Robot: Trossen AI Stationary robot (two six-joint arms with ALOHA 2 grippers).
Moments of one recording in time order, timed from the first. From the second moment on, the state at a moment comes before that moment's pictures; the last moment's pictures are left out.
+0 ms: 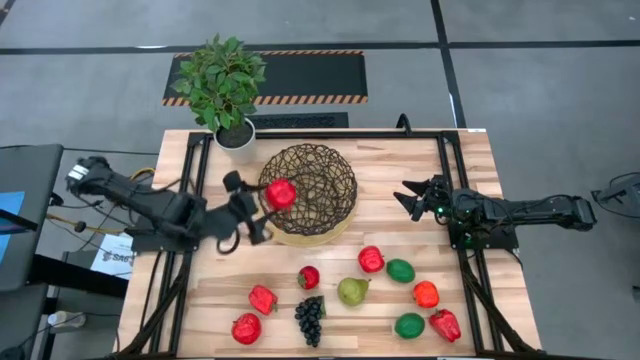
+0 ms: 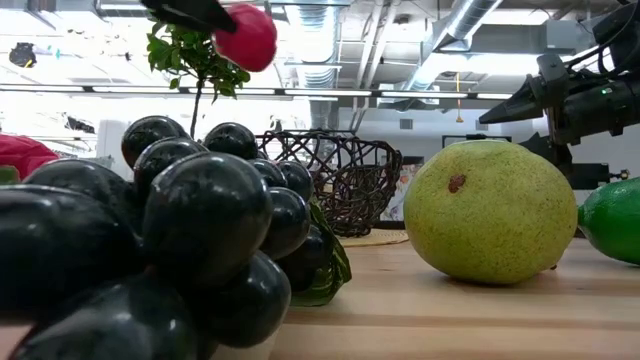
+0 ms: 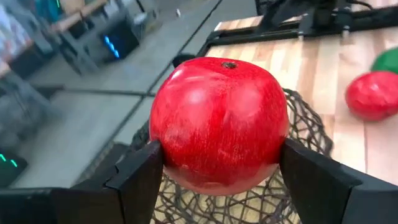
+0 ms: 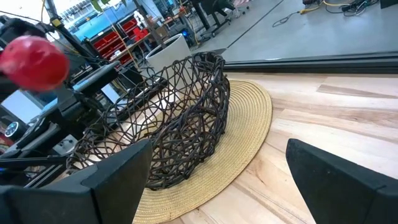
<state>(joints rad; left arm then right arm) -0.32 1.05 0.89 -0.44 -0.82 -0.15 -0.05 0.26 0.00 0.07 0.49 0.61</state>
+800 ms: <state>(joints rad) 0.22 1.40 1.19 -0.68 -0.26 -0.04 -0.05 0.26 0.01 0.07 0.50 0.62</state>
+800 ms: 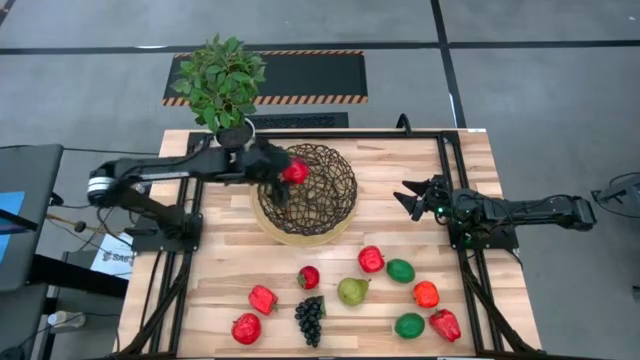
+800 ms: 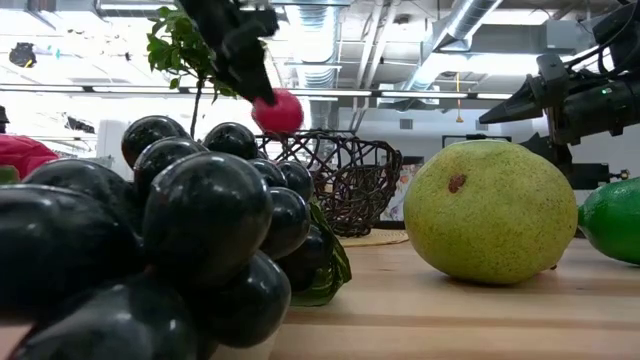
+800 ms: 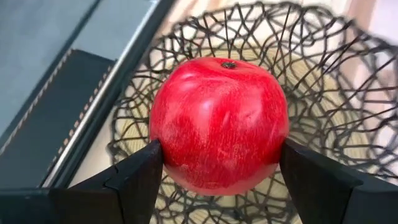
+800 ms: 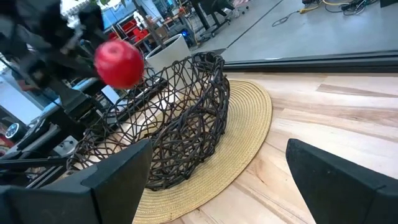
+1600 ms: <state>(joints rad) 0.31 1.83 1.32 -0.71 -0.35 0.21 -0.05 0.26 0.01 0.07 0.50 0.62</state>
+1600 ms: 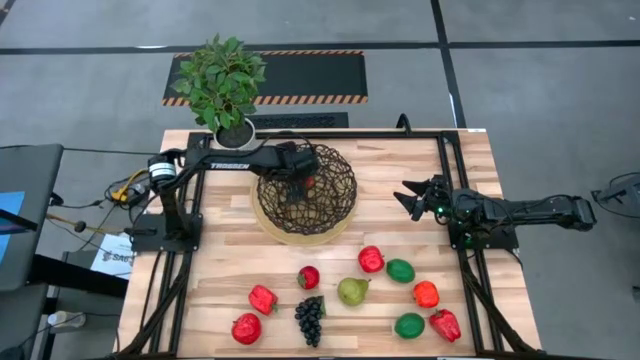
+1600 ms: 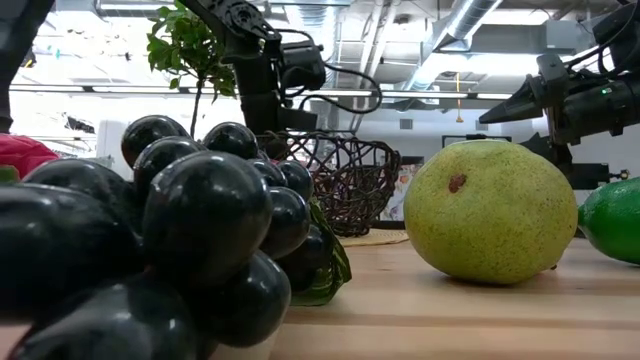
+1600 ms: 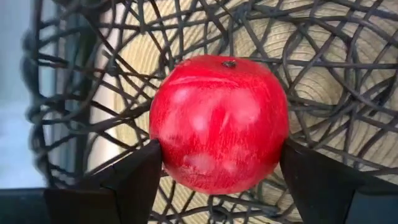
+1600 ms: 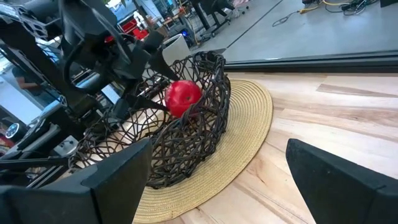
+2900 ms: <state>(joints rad) 0.00 1.58 1.71 -1.14 -0.03 -0.02 0.06 0.87 0.70 -0.59 0.16 0.65</state>
